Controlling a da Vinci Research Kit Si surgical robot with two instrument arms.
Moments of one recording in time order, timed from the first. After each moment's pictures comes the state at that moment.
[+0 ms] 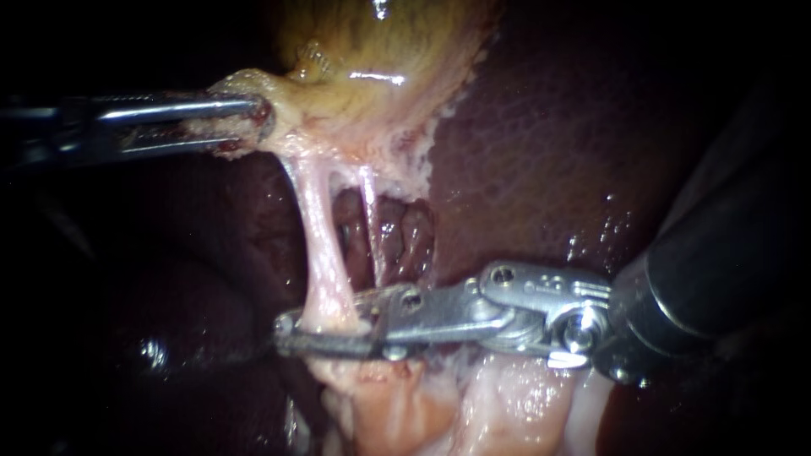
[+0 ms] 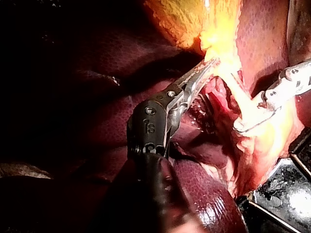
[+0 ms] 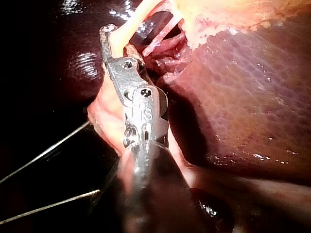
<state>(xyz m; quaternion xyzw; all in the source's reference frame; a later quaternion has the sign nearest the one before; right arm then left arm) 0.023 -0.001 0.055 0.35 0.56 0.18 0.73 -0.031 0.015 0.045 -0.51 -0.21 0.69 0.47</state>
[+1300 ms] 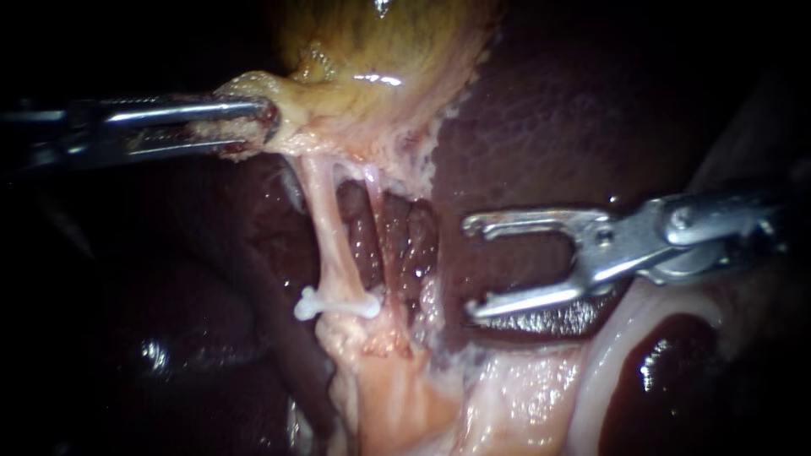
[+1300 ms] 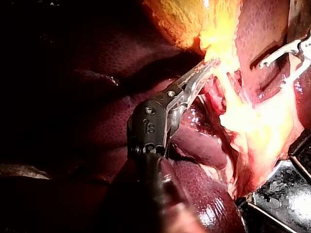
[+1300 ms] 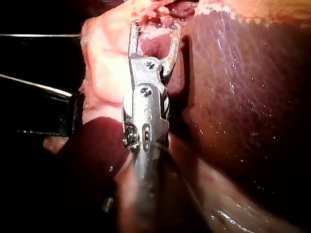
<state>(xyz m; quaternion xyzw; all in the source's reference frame) 0.006 0.005 0.054 0.20 0.59 0.09 0.78 -0.031 0.014 0.045 -0.51 -0.21 0.69 0.47</state>
